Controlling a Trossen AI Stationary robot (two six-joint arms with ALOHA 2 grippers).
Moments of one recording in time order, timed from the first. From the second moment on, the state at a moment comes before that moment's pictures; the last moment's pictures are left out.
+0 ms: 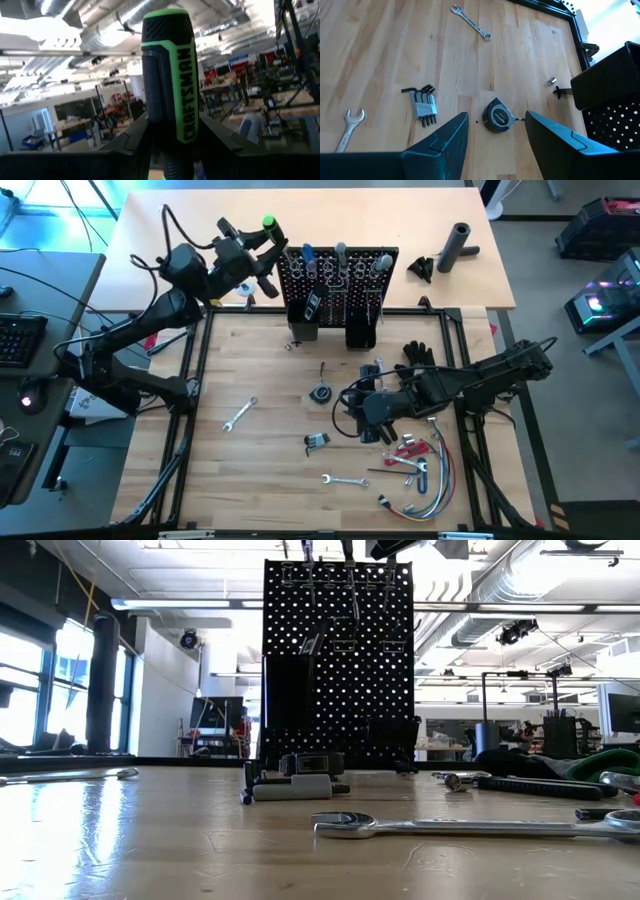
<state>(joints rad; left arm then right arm) 0.46 1.26 1.41 0.21 -0.11 0.34 0.33 1.53 1.41 -0.72 0.44 0.01</state>
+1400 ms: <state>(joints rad) 0.54 1.41 1.41 0.11 -0.17 0.19 0.33 1.53 1.41 -0.74 0.44 0.05</state>
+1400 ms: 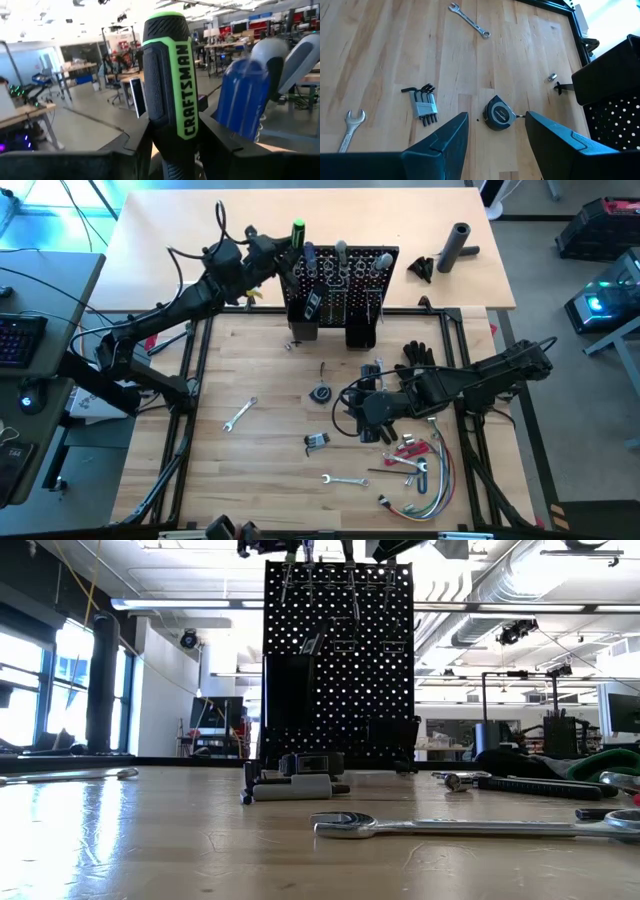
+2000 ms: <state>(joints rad) 0.51 1.31 1.41 -0.01 -0.19 0.11 0.33 1.53 1.41 -0.76 0.50 0.04</state>
